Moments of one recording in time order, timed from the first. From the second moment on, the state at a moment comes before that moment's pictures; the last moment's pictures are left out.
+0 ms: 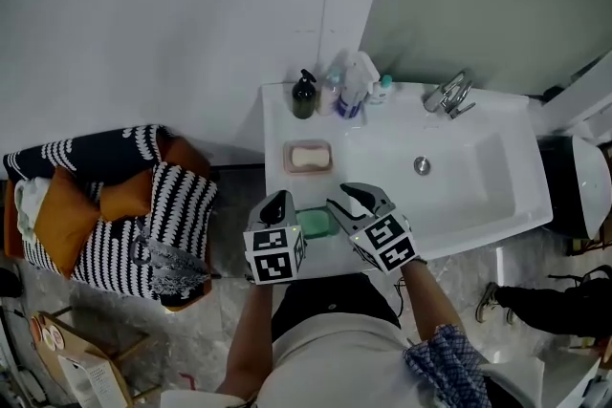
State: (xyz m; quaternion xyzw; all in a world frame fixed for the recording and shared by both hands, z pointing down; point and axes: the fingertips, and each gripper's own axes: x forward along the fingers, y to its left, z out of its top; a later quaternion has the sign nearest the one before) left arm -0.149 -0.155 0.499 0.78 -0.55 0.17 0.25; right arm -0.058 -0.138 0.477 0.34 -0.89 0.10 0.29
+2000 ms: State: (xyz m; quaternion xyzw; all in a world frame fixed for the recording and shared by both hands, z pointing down) left arm -0.171 -0.205 0.521 0.73 -0.58 0.17 0.30; right arm -0.115 -0.242 0.575 0.08 -0.88 0.01 0.48
